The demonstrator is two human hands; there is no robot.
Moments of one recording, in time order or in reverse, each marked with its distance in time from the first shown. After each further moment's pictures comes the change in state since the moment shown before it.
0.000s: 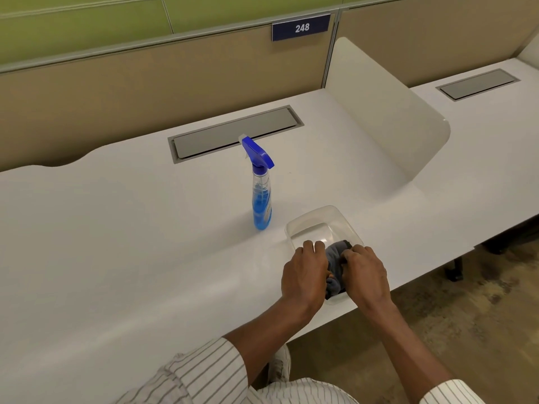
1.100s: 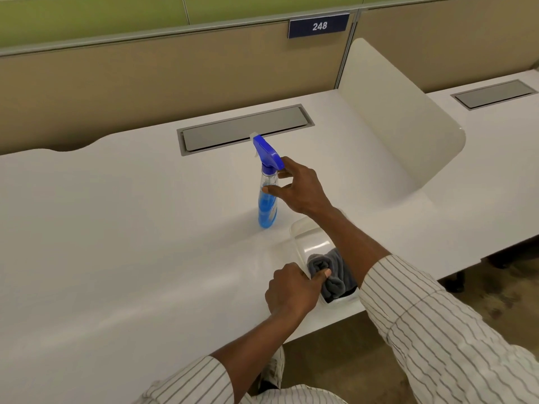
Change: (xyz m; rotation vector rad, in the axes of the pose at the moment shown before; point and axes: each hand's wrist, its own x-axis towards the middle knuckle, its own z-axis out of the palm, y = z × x) left_hand -0.012 -0.027 0.024 -0.306 -0.099 -0.544; right_hand 0.149 -0.145 -0.059 0.684 -0.059 -0.377
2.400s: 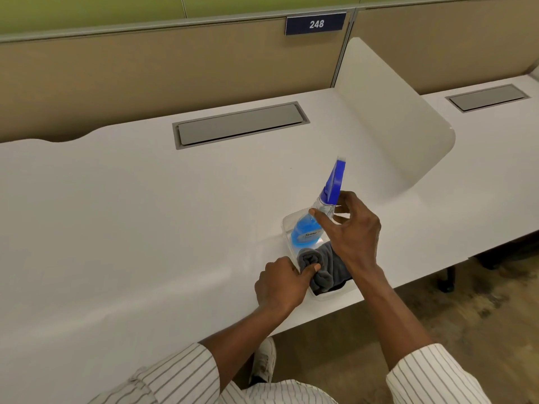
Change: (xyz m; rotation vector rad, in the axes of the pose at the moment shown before) left_hand 0.002 -0.005 0.009 0.067 0.054 0.072; right_hand -0.131 0.031 -0.049 -0.051 0.472 0.151
